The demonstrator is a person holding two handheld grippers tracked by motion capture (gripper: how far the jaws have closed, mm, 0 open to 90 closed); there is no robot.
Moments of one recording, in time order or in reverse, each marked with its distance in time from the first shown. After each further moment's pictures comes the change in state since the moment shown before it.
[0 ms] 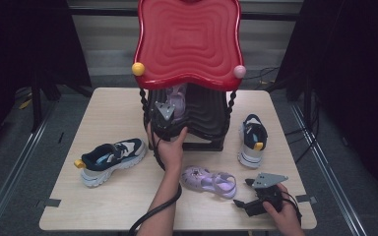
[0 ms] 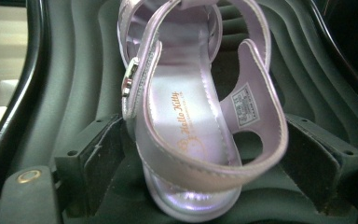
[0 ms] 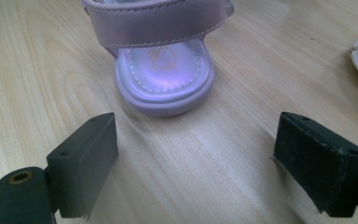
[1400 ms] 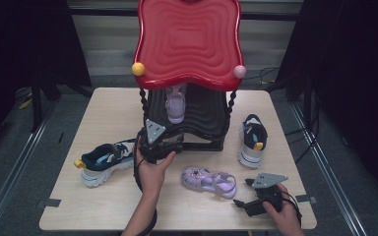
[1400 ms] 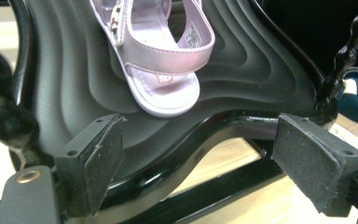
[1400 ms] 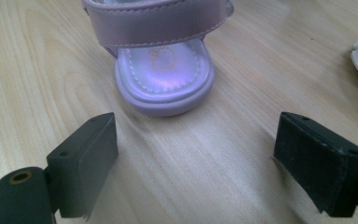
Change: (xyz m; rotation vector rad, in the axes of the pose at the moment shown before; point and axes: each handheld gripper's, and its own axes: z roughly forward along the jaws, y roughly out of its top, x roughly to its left) left arm 0.022 -0.024 -0.064 0.041 -0.202 0.109; right arm 0.000 0.000 0.000 0.003 0.003 0.005
